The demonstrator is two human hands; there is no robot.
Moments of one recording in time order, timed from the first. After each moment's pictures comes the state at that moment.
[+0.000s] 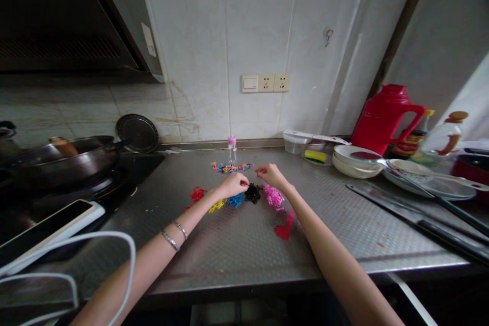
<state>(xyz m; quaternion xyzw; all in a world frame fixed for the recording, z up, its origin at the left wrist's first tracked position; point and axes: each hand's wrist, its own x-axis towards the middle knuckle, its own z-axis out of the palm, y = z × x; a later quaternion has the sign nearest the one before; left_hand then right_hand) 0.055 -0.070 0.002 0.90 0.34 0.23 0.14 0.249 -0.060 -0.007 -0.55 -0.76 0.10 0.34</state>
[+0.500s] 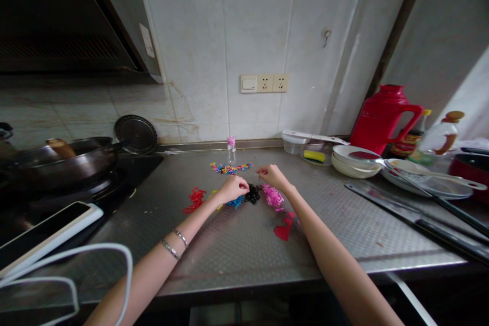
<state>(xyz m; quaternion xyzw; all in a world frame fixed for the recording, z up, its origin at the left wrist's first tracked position) 0.055 -0.073 -0.009 0.89 0.34 0.25 0.18 0.256 -0.060 -0.010 -0.57 -0.75 0.09 0.31</state>
